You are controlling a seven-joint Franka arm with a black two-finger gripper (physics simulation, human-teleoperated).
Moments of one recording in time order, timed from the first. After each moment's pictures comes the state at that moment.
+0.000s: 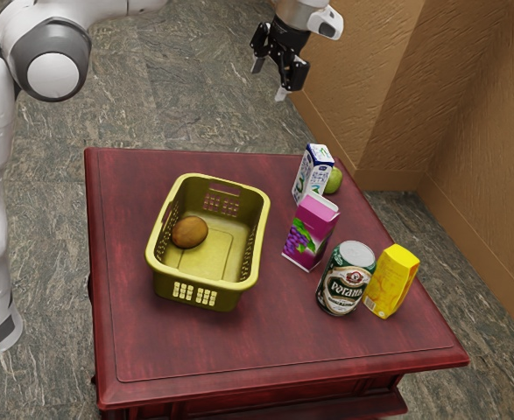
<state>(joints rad) 0.16 0.13 0.01 -1.23 0.18 1.32 -0.15</state>
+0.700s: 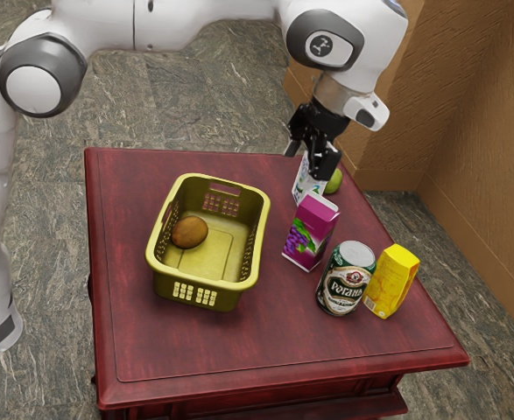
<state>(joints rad) -0.11 0.16 -0.05 -1.33 0.07 1.34 -0.20</state>
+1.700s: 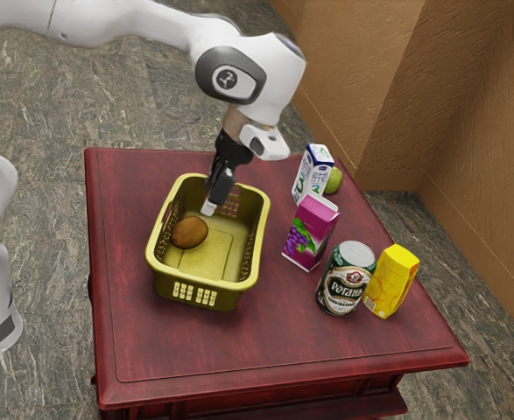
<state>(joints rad) -0.27 -0.26 0.19 -2.08 0.00 1.57 0.20</state>
